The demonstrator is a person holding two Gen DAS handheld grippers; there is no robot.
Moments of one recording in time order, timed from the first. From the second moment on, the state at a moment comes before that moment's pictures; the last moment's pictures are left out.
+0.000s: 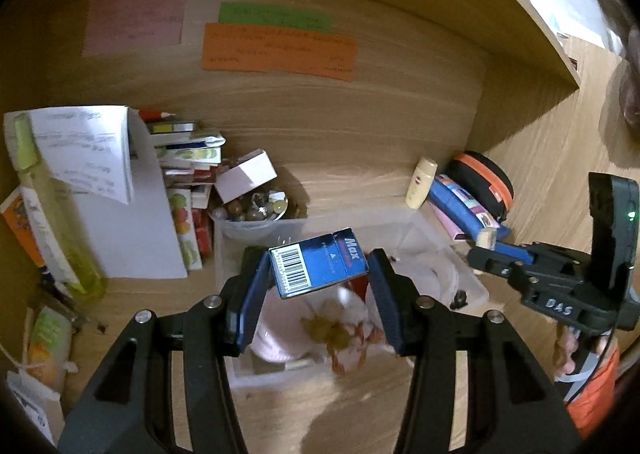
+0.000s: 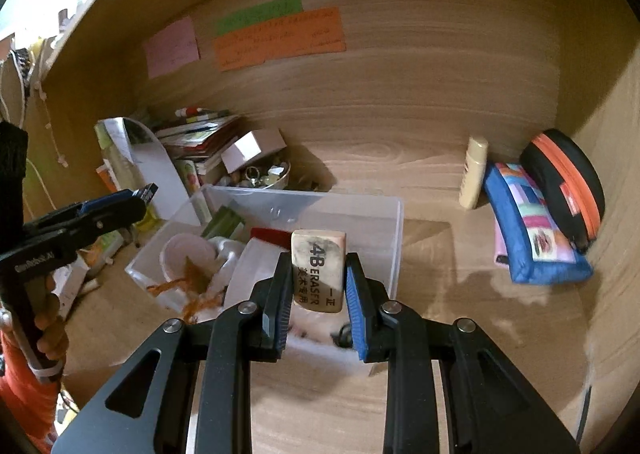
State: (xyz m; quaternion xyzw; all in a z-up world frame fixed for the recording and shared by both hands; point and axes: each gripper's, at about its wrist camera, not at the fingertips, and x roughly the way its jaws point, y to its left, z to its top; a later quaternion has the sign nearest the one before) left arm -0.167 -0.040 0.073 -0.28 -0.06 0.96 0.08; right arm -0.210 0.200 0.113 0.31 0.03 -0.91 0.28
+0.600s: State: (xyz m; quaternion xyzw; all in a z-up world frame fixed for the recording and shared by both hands) left arm -0.237 -0.025 0.032 -0.35 -0.05 0.93 0.09; right arm -0.273 0.166 0.089 0.36 0.03 -0.89 0.28
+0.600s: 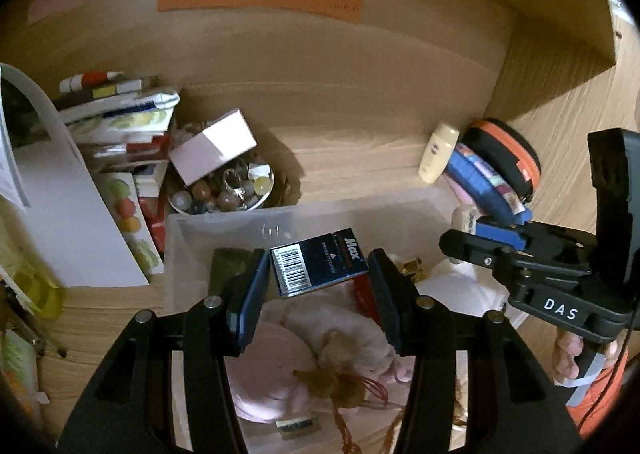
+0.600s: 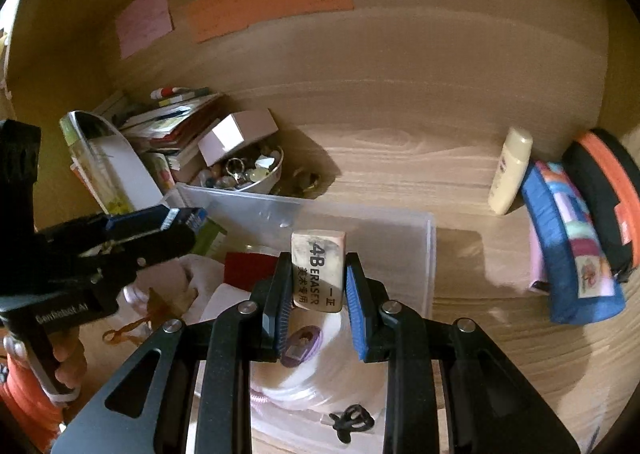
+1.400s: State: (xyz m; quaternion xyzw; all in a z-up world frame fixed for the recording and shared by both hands) left arm -0.243 -0.017 0.023 -0.36 -0.05 0.92 0.13; right arm -0.264 0.159 0.092 0.34 0.05 -0.90 0.28
